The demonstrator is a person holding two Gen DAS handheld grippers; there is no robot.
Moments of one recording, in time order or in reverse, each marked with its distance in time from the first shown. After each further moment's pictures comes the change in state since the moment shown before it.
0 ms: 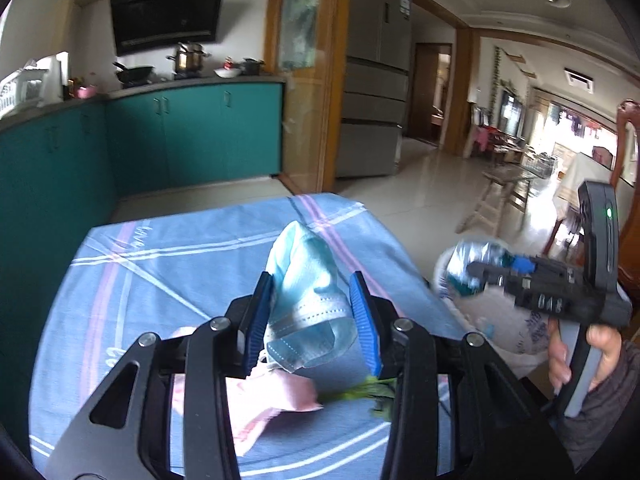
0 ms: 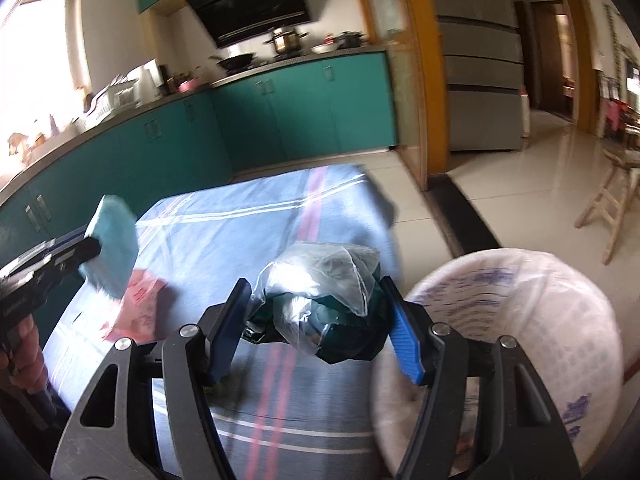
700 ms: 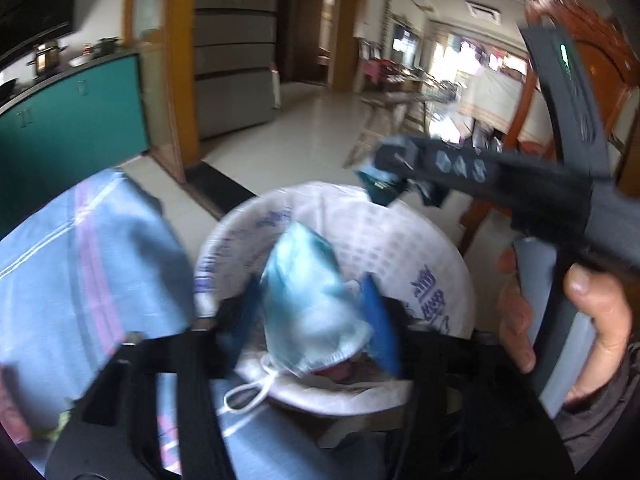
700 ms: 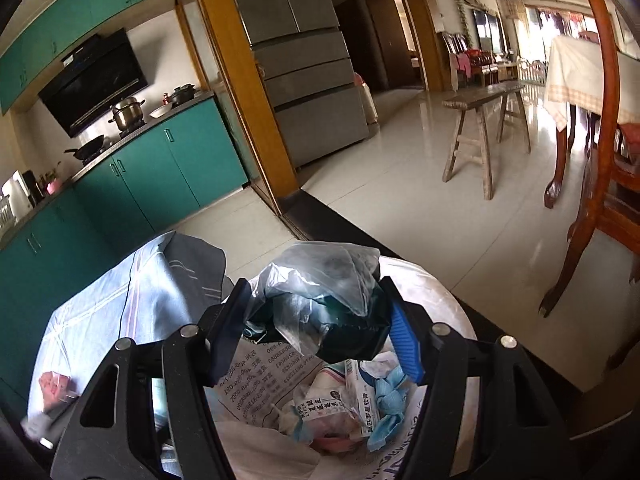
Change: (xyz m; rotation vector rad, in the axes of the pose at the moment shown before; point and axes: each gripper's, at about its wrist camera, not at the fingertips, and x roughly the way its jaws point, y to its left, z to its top) left arm 0.105 -0.231 -0.025 0.245 0.179 -0.348; right arm -0.063 -0.139 -0.022 0.377 -0.120 -0.393
